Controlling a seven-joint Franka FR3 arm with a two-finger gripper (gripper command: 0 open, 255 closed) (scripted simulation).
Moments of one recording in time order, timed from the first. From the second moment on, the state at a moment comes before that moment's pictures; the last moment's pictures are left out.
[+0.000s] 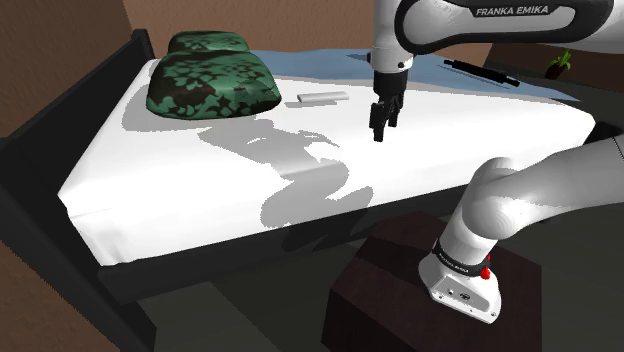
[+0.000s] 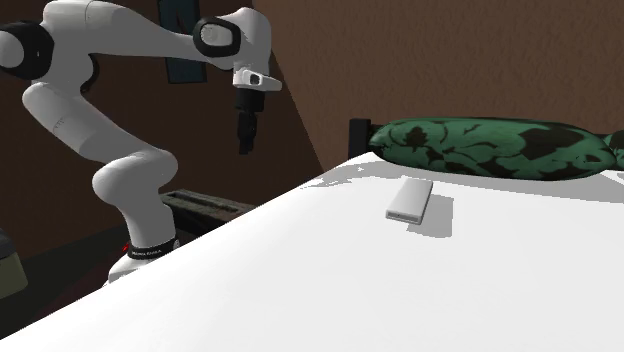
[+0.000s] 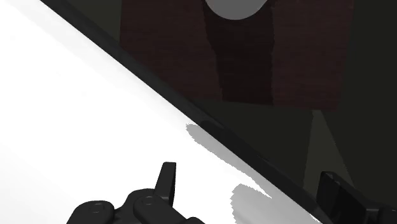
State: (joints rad) arm -0.02 -0.78 0.07 -2.44 -0.04 1.54 0.00
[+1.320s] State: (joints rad) arm -0.01 -0.23 -0.27 -2.02 -0.12 1.75 -0.69
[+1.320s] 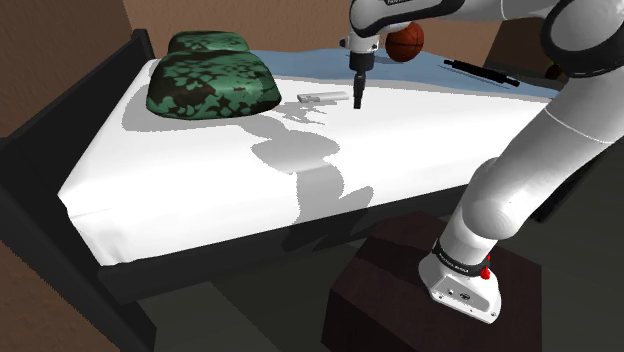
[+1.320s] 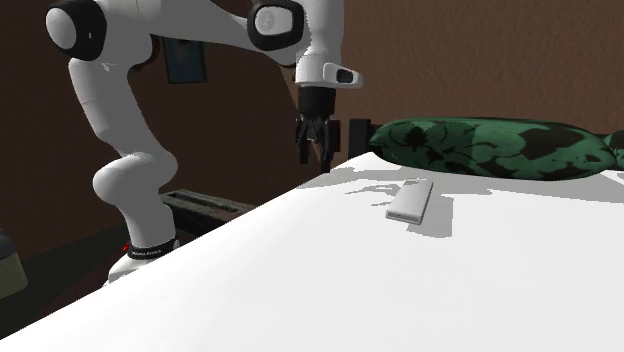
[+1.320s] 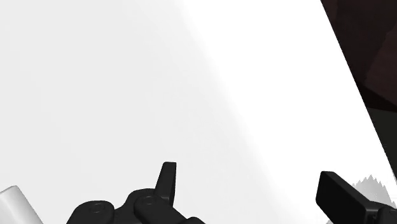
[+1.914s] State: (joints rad) arm -0.04 0.15 -0.33 -1.60 0.03 1.72 -1.03
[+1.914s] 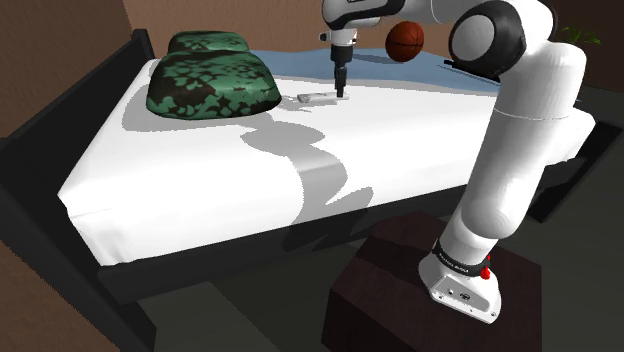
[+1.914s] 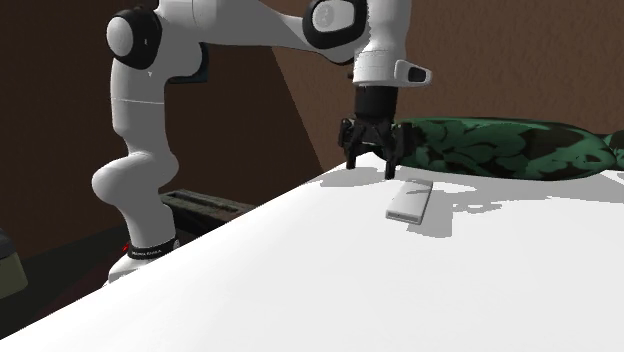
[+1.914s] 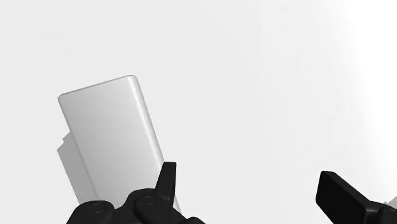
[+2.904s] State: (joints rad) arm -0.12 0.47 -0.31 -1.25 0.15 1.68 -1.23
